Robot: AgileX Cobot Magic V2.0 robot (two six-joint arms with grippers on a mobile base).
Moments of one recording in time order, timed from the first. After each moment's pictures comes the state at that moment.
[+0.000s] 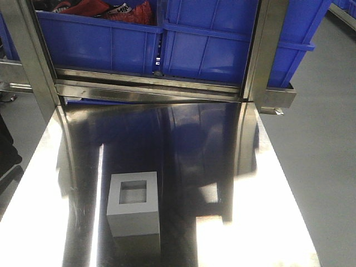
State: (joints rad) left arm -0.02 -0.01 0.03 0.02 0.00 -0.15; right arm 0.03 -0.01 0.03 -0.06 0.13 0.04
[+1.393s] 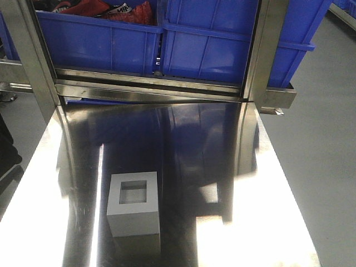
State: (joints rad) left arm -0.02 0.54 -0.47 0.02 0.54 -0.15; right arm 0.03 -0.01 0.03 -0.06 0.13 0.04
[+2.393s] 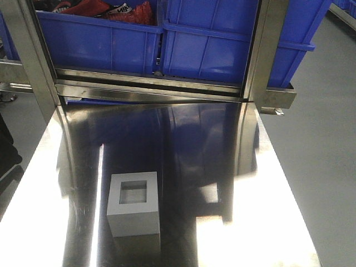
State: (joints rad) left arm -0.02 0.54 -0.47 0.02 0.57 -0.15; right arm 0.03 -0.01 0.03 -0.06 0.13 0.04
